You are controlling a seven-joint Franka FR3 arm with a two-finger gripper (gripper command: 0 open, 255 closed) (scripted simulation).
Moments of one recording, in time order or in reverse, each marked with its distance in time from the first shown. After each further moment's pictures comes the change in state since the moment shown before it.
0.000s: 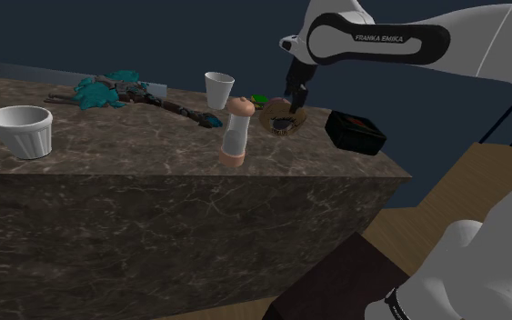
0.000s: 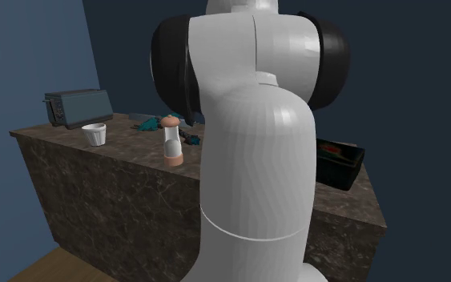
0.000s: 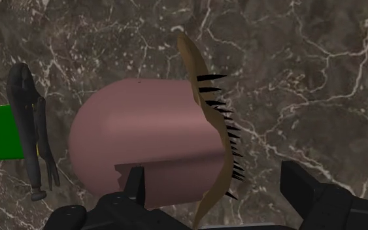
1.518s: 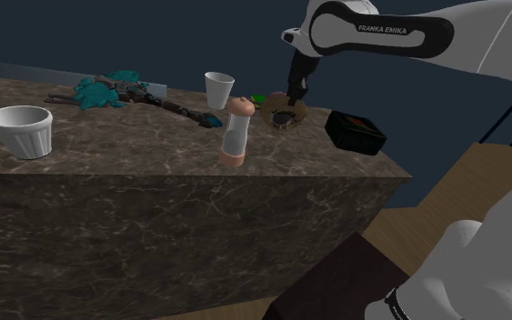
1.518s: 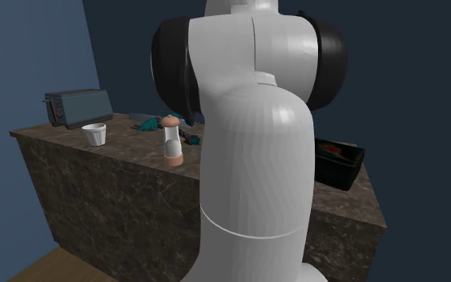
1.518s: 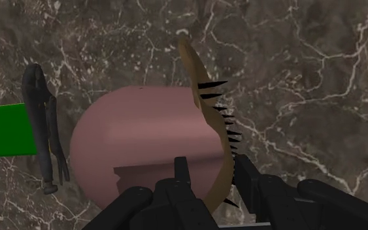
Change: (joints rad) arm -0.001 0.009 -0.001 0.061 0.006 -0.052 -0.014
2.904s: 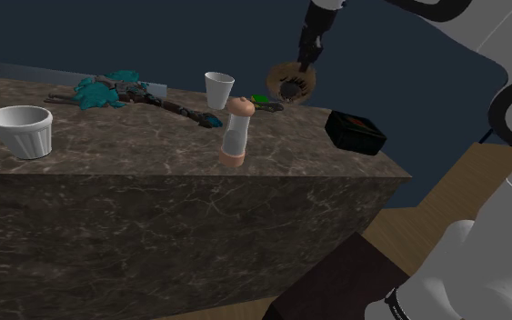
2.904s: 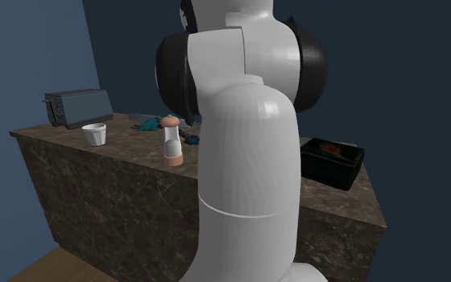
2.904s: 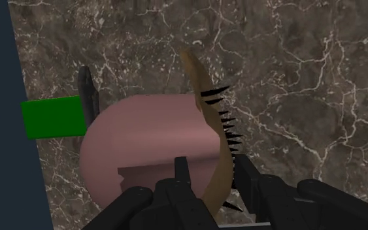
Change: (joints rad) arm -0.005 0.097 -0.003 0.413 0.029 -0.311 -0.066
